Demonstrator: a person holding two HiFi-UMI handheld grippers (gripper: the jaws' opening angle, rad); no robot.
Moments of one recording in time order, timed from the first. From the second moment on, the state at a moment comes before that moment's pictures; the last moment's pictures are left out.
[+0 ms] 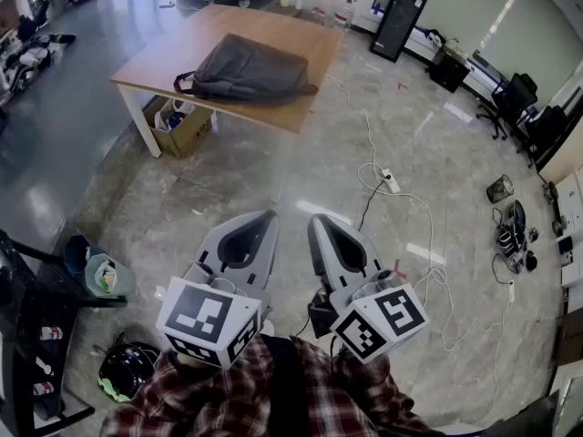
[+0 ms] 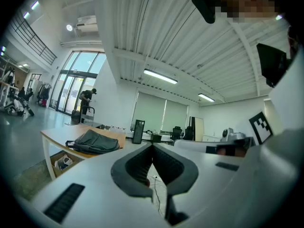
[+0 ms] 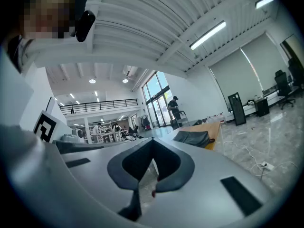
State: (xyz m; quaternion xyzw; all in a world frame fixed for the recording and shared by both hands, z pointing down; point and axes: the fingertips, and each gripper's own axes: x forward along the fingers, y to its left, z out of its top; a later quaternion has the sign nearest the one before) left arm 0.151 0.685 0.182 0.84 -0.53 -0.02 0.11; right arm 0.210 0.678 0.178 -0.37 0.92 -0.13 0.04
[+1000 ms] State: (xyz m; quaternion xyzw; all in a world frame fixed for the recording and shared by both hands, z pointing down) left arm -0.052 0.433 0.189 0.85 -0.51 -0.01 0.10; right arm 0.011 0.431 0.188 -0.40 0.90 -0.13 0.05
